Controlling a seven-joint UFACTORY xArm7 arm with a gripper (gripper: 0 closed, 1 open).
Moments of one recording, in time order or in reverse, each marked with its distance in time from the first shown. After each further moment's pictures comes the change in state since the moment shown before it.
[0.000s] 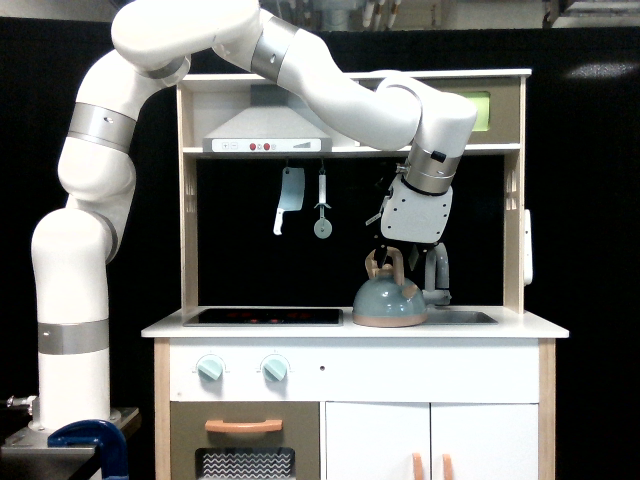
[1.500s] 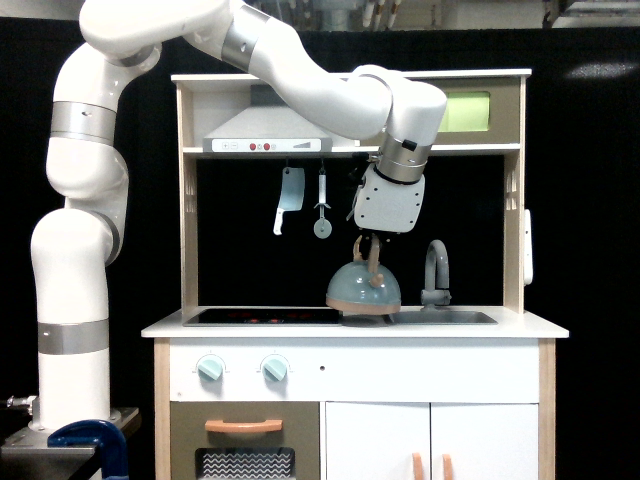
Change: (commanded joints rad) arm -0.055 -0.226 0.058 -0.220 -0.024 -0.003 0.011
